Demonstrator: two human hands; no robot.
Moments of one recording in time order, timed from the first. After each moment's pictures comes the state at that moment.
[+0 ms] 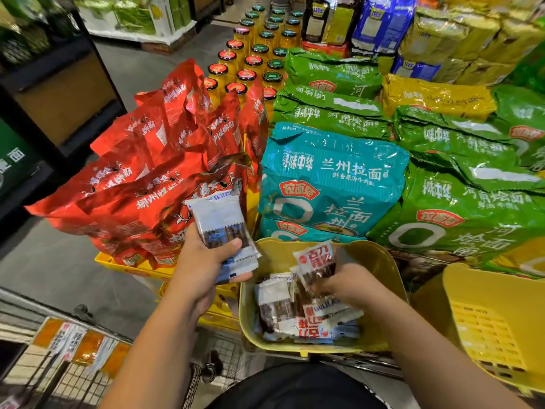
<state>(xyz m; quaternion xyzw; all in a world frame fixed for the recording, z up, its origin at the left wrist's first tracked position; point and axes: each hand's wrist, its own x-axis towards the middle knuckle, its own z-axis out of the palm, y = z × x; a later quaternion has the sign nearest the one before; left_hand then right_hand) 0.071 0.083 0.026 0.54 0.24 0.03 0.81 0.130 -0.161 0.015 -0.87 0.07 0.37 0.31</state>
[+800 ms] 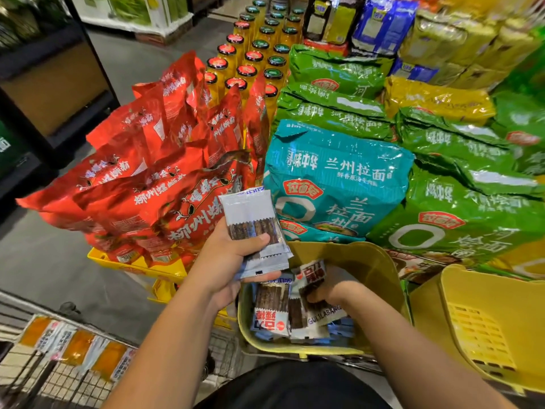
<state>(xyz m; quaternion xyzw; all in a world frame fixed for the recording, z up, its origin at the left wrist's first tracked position) 0.077 0.064 0.044 0.48 0.21 -0.08 0.85 0.143 -0.147 -0.038 -0.91 0.05 0.38 0.15</state>
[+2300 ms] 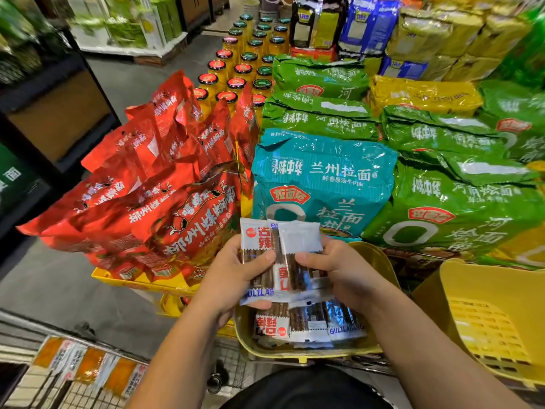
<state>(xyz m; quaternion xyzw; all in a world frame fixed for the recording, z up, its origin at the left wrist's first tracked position) 0.073 0.047 0.038 0.64 0.18 -0.10 0.74 0.133 -0.148 0.036 -0.64 0.03 0.34 0.69</state>
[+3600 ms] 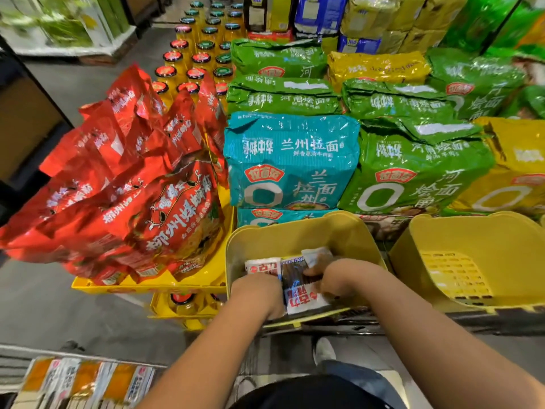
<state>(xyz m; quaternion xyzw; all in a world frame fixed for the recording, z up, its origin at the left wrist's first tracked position) 0.081 -0.011 -0.017 0.91 -0.08 -0.40 -0.01 0.124 -0.181 -0.018 -0.88 -0.08 0.46 0.00</state>
